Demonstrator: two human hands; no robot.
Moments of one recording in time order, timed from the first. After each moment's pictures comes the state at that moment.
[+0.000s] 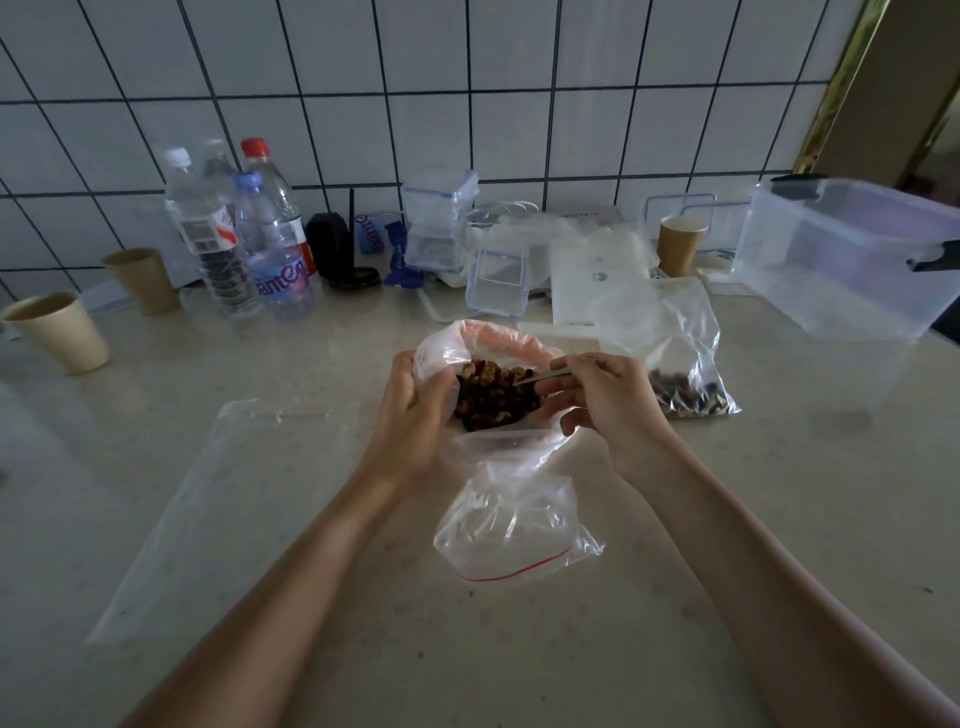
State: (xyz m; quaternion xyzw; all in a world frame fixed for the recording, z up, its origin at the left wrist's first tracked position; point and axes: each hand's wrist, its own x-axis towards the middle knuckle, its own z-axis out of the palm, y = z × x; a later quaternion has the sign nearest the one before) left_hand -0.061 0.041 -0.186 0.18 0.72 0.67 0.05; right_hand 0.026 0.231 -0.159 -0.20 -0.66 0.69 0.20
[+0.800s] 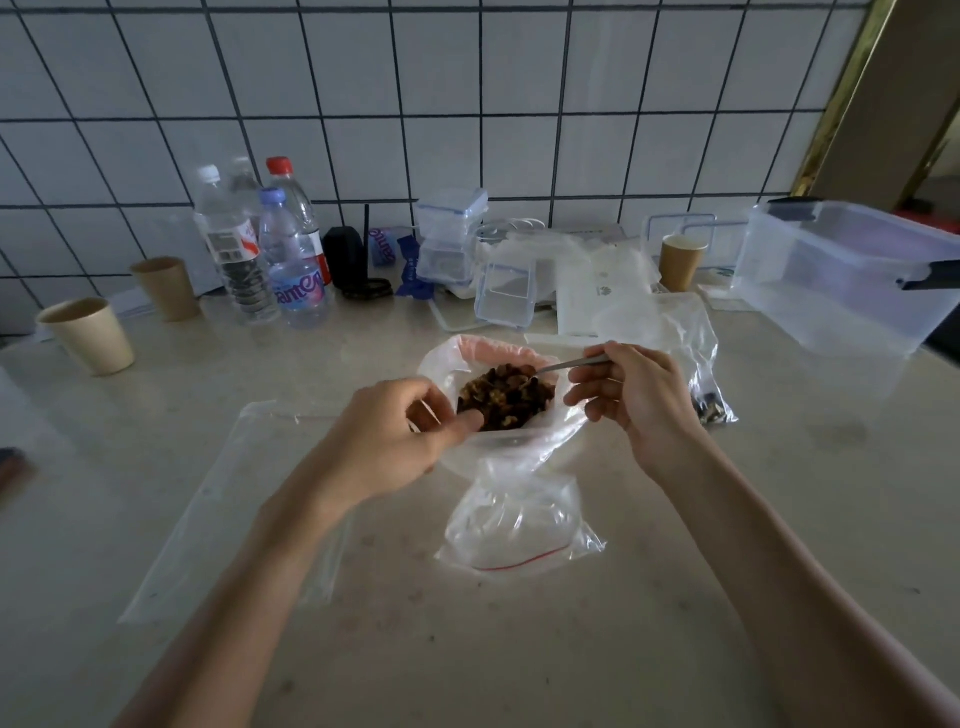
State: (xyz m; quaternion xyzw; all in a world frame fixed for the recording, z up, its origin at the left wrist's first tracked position) left_hand -0.026 -0.011 -0.123 0.28 0.87 0.40 0.06; right_hand 0.042 0.239 -0.136 -0.18 -0.60 0.74 0.24
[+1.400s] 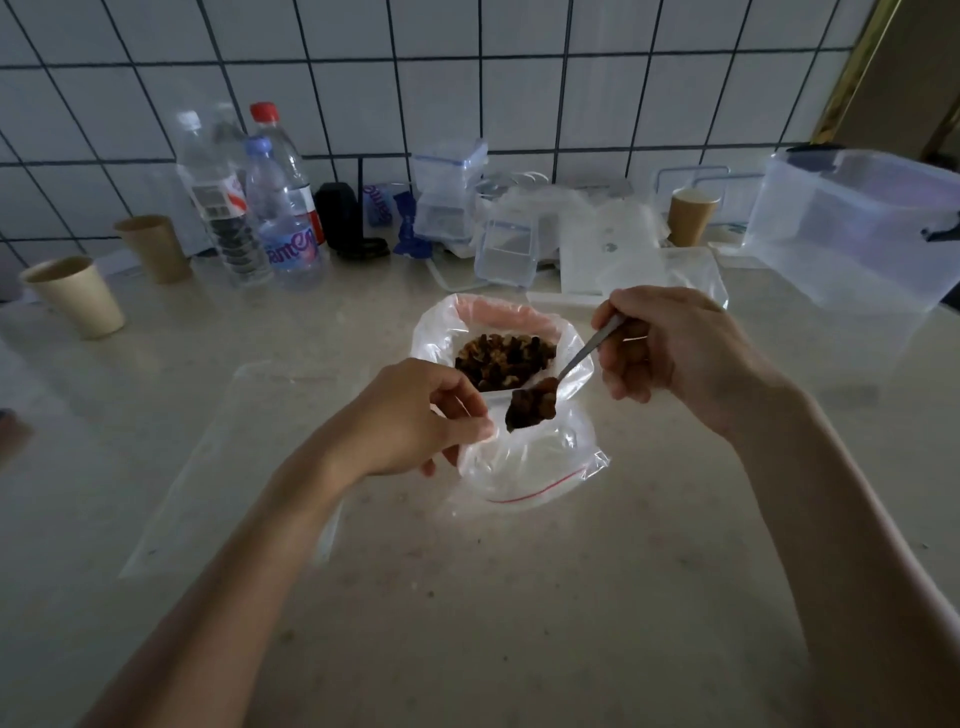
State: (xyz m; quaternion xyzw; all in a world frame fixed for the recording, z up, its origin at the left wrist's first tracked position) left_hand -0.016 -0.002 -0.133 0.31 0.85 0.39 0.18; right_hand 0.082 0.249 -0.106 -0.04 -0.70 0.70 0.13
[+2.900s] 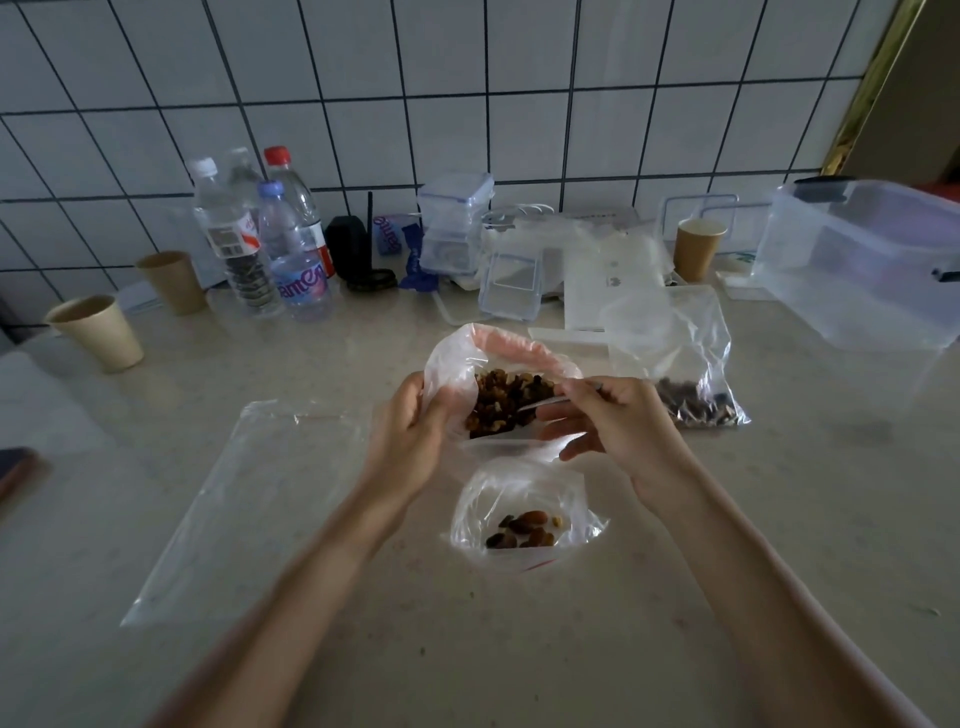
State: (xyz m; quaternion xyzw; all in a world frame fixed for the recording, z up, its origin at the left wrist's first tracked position) left_hand -0.031 0.027 -0.164 0.16 0.76 0.63 0.06; right_hand 0.054 0.231 -0.153 -0.14 -0.70 0.68 0.14
